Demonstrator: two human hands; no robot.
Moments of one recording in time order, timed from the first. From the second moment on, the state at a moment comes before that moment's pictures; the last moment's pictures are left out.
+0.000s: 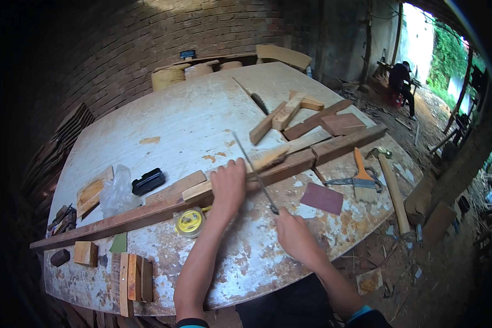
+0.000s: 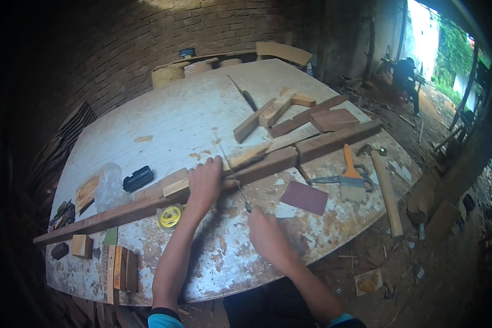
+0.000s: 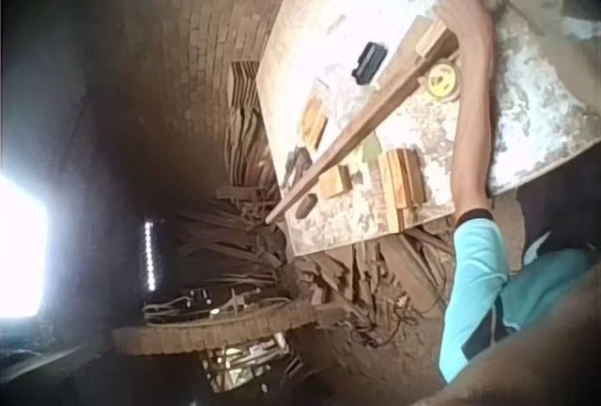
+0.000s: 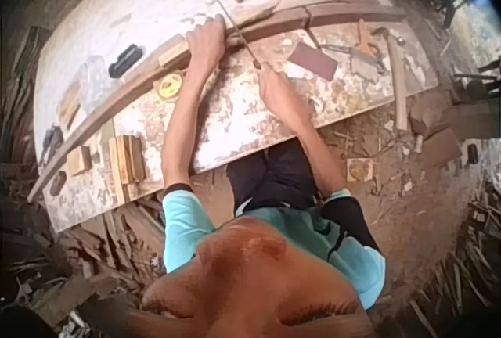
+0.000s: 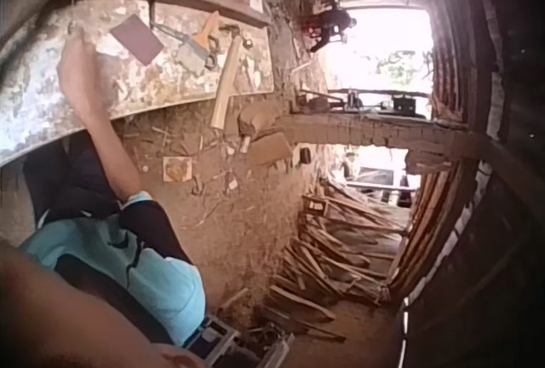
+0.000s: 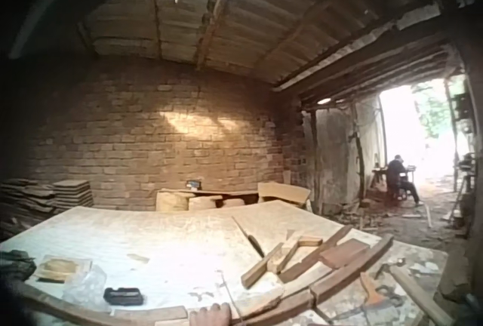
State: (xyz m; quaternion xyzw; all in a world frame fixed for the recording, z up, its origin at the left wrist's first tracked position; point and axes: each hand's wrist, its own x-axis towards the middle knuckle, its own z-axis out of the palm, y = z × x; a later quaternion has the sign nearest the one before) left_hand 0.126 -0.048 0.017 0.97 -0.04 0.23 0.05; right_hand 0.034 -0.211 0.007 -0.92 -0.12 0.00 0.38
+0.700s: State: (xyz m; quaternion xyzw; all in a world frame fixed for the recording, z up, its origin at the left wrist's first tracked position) left_hand 0.126 -0.045 0.015 0.97 -0.03 0.21 0.06; right_hand 0.027 -0.206 0.009 -0.91 -0.13 0.00 0.38
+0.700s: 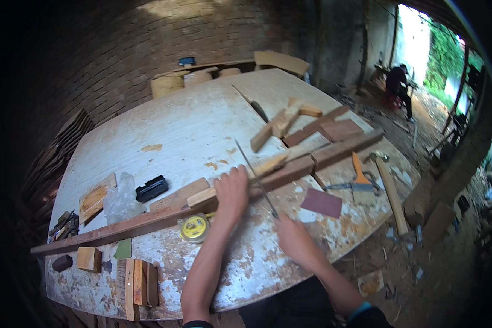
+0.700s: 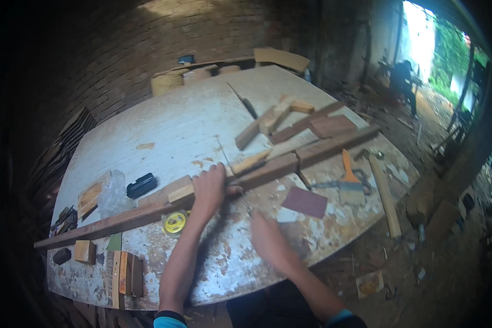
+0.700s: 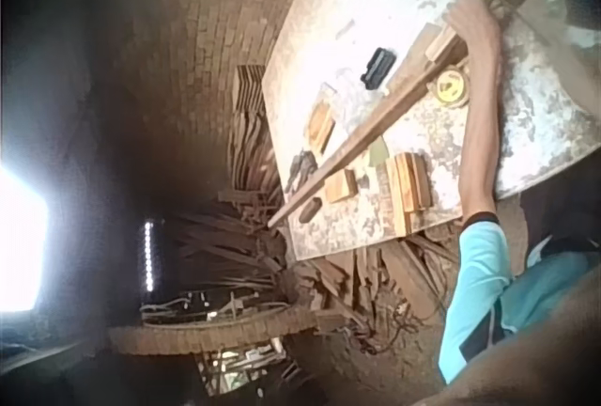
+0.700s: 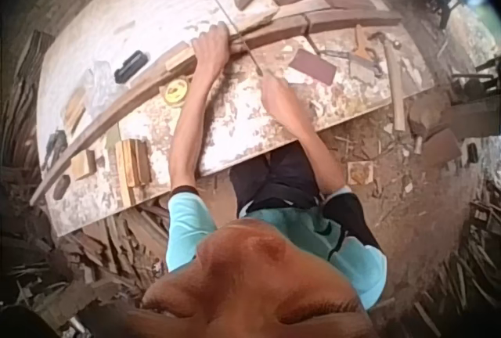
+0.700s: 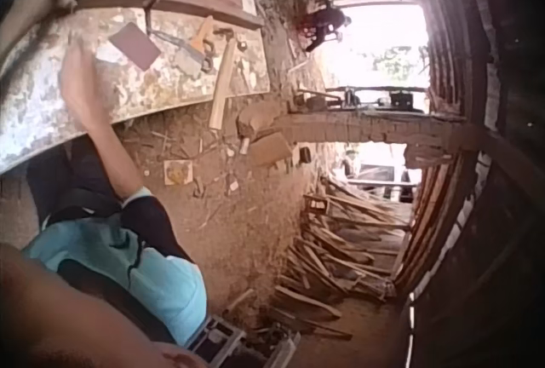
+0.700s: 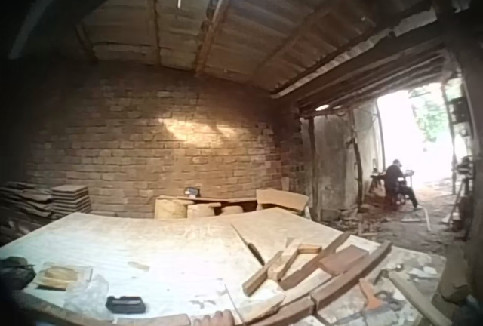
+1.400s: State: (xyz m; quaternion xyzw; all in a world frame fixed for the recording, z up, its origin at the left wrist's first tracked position) left_hand 0.125 -0.051 0.016 0.97 -0.03 0.22 0.07; right_hand -0.050 -0.231 0.029 -0.92 -0.04 0.02 0.40
